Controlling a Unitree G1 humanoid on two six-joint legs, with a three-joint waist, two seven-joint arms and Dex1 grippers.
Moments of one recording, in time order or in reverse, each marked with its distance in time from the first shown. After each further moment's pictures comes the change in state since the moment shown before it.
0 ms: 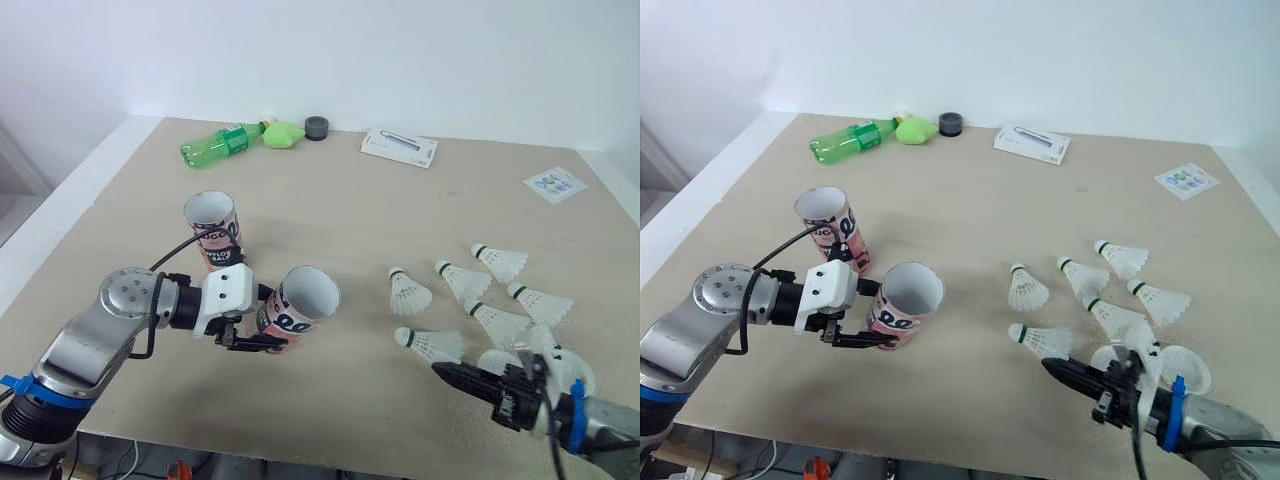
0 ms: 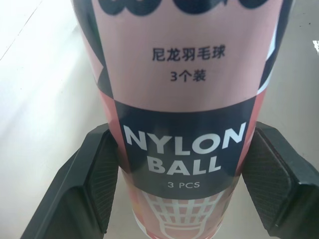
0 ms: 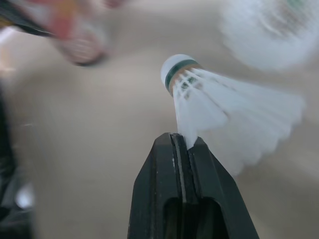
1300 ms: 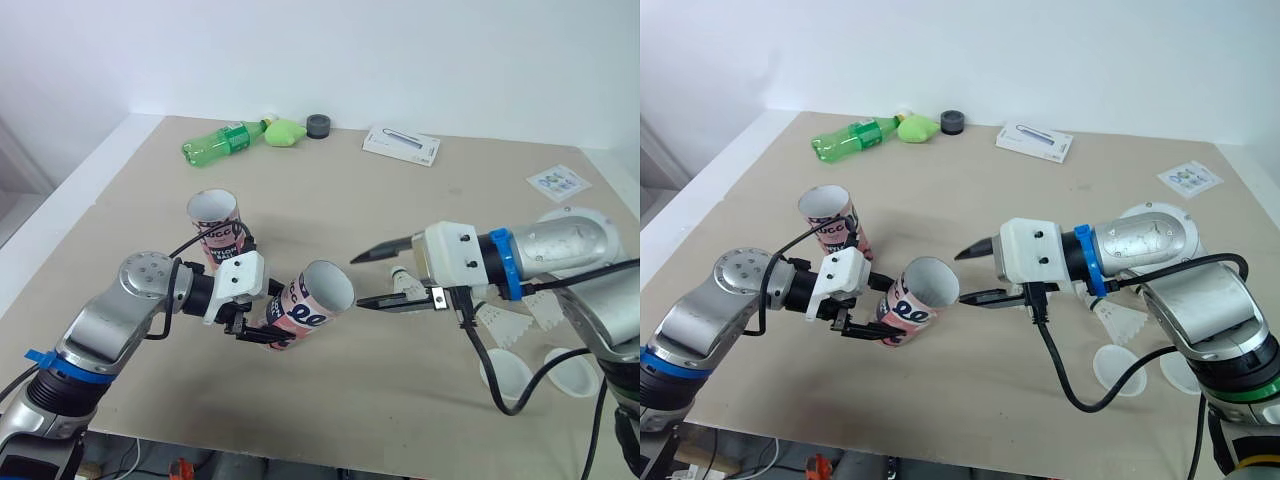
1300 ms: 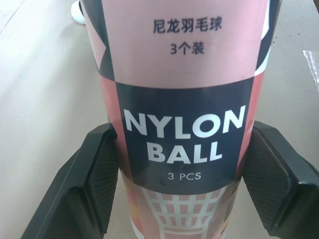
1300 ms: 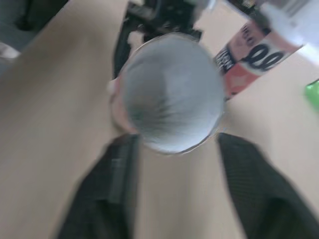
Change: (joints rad) left arm -0.118 -0.057 -0.052 0.089 0.013 0.048 -0.074; right arm -1.098 -0.164 0.661 0.127 -0.436 -0.230 0.225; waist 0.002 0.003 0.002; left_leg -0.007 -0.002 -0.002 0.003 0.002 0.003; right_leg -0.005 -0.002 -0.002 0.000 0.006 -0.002
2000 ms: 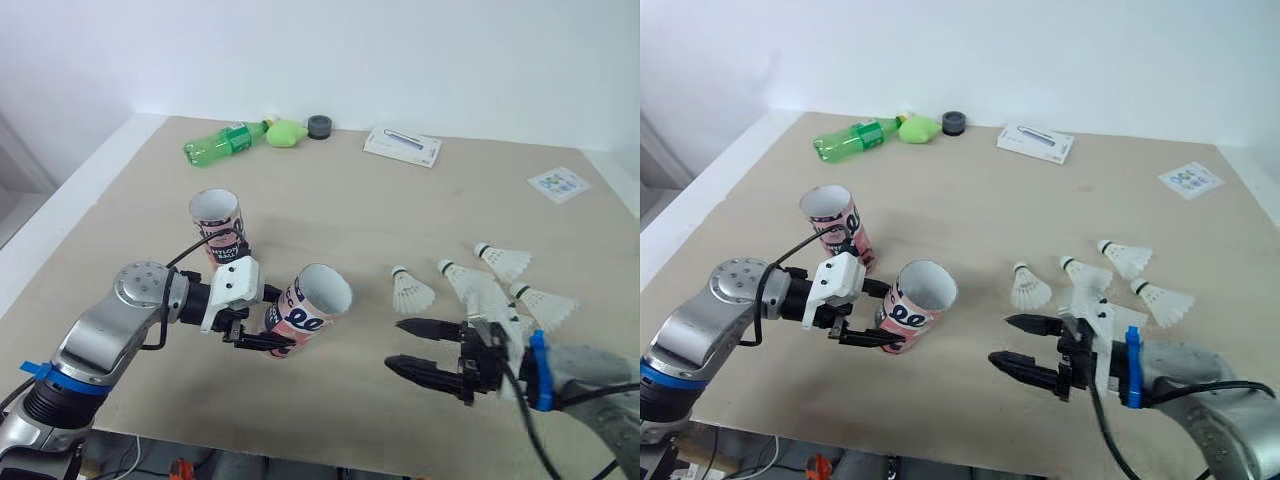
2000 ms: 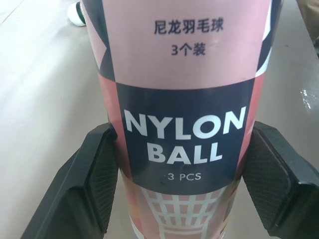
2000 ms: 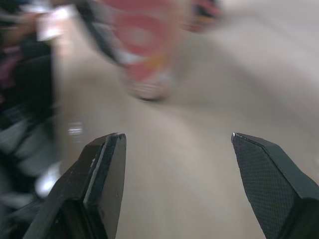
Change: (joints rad) left arm 0.063 -0.007 0.043 -0.028 -0.040 0.012 0.008; right arm 0.780 0.143 -0.424 -0.192 0.368 0.365 -0.365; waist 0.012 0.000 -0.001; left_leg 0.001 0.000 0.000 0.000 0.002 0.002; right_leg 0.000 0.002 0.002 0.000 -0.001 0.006
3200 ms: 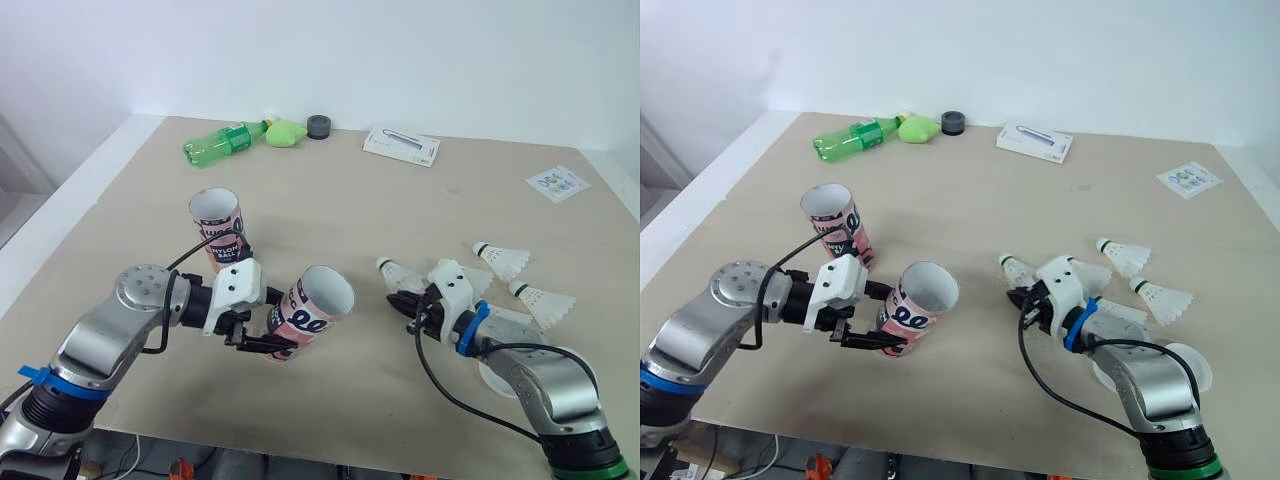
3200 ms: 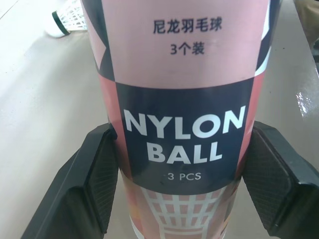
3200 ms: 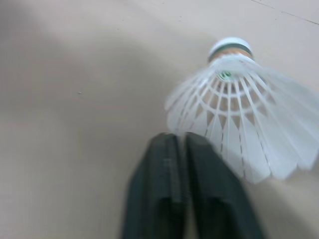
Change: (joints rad) left arm 0.012 0.003 0.000 -0.042 -0.010 0.039 0.035; right arm -0.262 0.212 0.254 0.365 -0.428 -0.123 -0.263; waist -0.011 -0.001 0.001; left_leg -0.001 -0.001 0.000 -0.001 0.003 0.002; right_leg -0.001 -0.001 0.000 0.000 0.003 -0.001
